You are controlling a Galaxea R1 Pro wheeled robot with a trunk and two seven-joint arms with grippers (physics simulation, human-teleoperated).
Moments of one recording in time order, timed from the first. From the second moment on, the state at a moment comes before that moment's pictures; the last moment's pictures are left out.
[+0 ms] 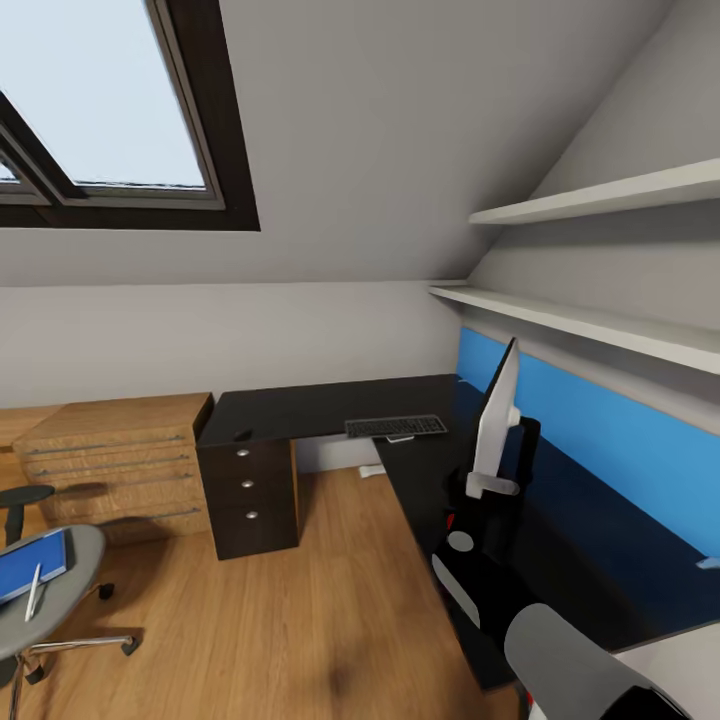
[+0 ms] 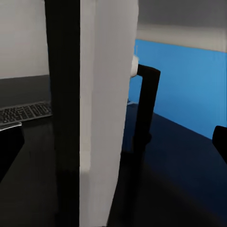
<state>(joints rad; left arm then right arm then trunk) -0.11 0.00 0.02 -0.07 0.17 -0.79 0.00 -0.71 0.04 0.49 -0.58 -0.25 -0.23 -0.83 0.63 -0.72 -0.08</state>
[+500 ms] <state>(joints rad) -0.11 0.00 0.02 -0.07 0.17 -0.79 0.00 -0.71 0.04 0.49 -0.58 -0.25 -0.23 -0.83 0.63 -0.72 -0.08</state>
